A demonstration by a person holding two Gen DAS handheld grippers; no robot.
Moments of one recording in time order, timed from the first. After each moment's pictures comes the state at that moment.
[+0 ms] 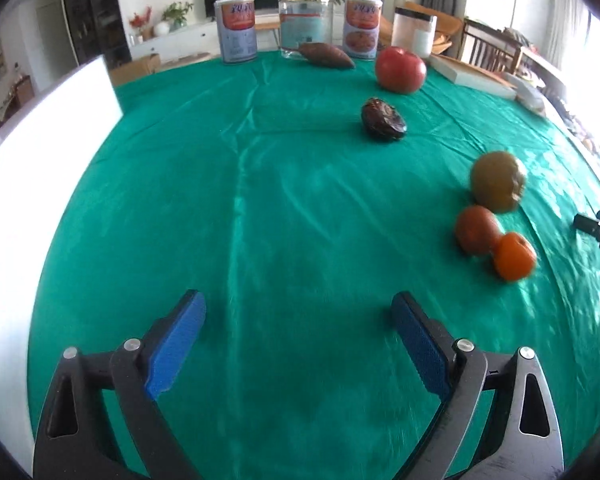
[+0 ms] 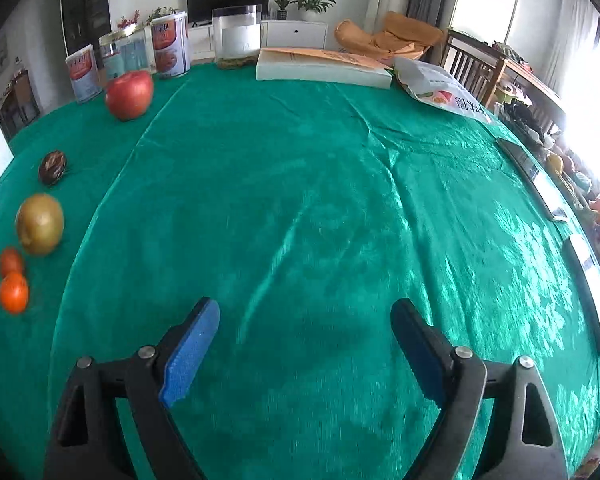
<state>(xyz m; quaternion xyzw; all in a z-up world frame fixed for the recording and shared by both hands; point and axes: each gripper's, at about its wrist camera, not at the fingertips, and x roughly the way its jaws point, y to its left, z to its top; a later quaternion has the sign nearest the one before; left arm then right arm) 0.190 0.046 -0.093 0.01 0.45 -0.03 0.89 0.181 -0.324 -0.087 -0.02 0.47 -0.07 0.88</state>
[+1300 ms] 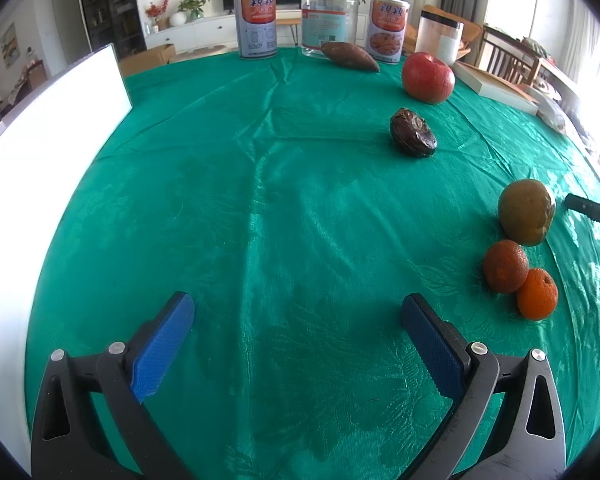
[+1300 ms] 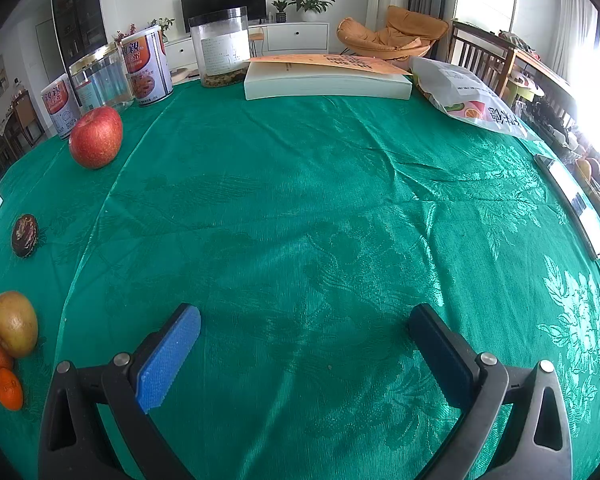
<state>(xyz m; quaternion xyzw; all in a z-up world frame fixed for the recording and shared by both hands) 0.211 0.059 -0.097 -0.01 0.46 0.00 0.89 0.268 -0.341 -0.111 0.01 0.47 -0.06 0.88</state>
